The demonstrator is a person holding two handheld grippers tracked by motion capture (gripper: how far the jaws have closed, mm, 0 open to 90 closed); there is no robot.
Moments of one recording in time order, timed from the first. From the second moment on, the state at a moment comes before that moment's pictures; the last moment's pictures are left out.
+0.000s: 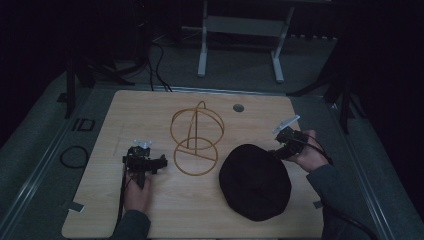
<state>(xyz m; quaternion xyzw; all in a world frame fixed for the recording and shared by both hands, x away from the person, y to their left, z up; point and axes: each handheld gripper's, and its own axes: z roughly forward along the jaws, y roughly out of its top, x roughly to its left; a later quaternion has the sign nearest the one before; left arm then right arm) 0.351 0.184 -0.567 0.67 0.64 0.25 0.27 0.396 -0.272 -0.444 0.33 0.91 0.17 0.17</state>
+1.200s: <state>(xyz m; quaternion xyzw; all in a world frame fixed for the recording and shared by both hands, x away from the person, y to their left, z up) 0.351 0.184 -0.567 0.67 0.64 0.25 0.27 0.436 -0.215 -0.457 0.28 0.95 0.12 0.08</state>
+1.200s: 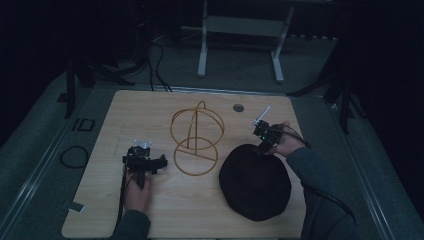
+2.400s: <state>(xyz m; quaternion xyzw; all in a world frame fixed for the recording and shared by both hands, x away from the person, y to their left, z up) 0.351 0.184 -0.567 0.67 0.64 0.25 0.27 0.445 -0.213 -0.480 0.28 0.96 0.05 0.02</state>
